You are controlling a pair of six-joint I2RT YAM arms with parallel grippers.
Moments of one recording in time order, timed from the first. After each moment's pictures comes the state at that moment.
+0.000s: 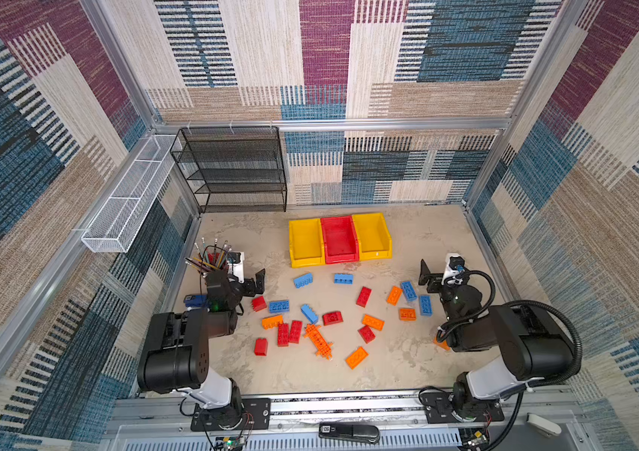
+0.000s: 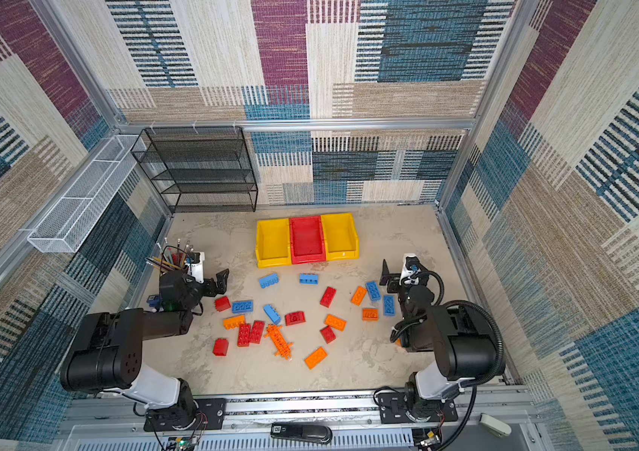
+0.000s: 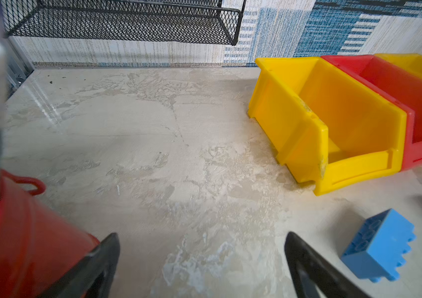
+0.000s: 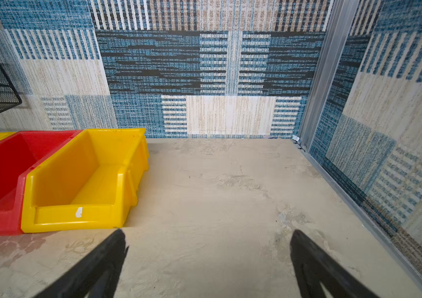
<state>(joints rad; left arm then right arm) 0.11 1.56 0.42 0.75 0.29 0.03 0.00 1.55 0.20 1.33 0.01 0.00</state>
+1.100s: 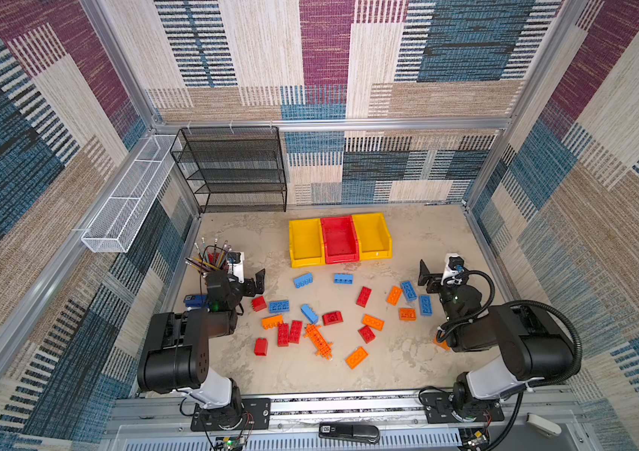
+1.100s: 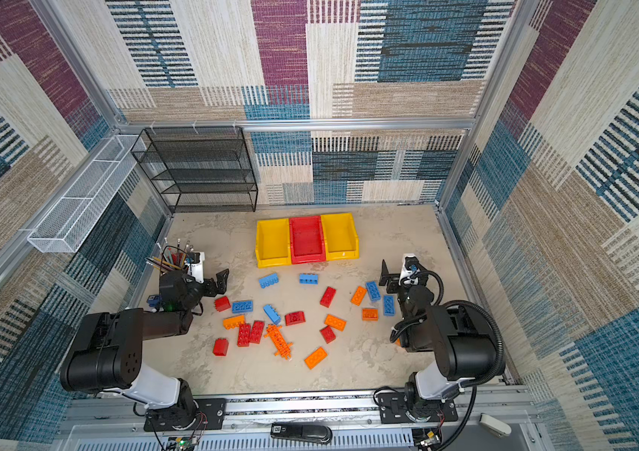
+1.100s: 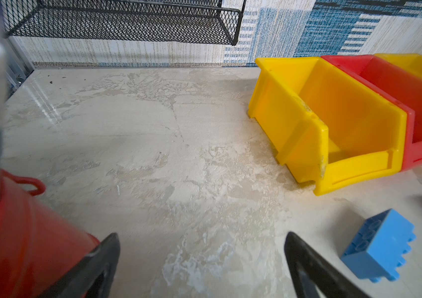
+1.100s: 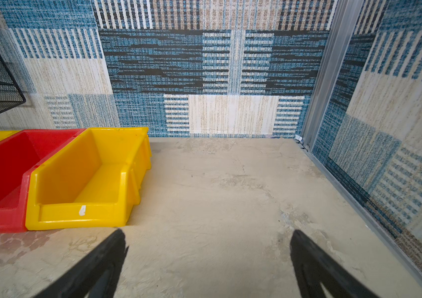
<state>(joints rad) 0.11 1.56 0.42 0.75 0.29 0.03 0.00 1.55 0.19 1.33 0.00 0.00</state>
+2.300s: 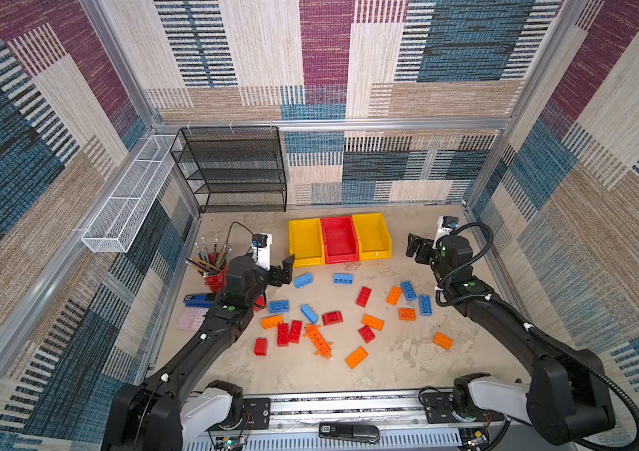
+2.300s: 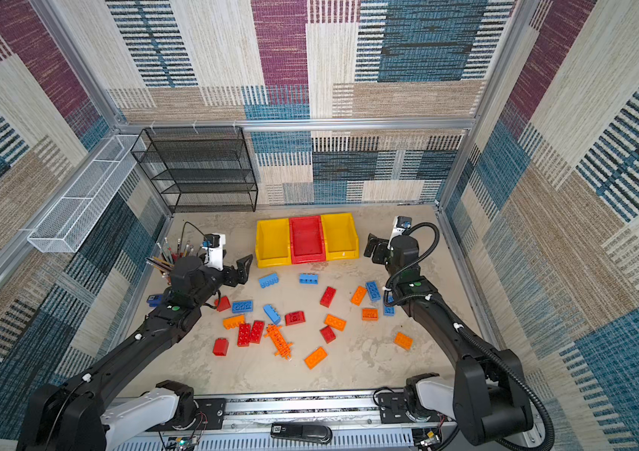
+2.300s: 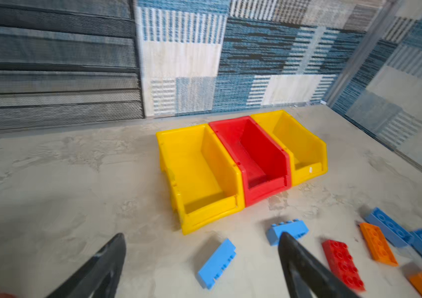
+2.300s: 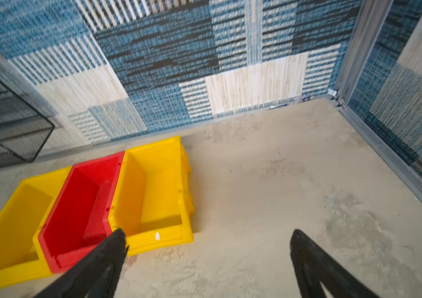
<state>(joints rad) -0.36 1.12 0.65 0.17 0.05 -0.12 0.21 1.24 0.77 0.09 0.16 0.28</state>
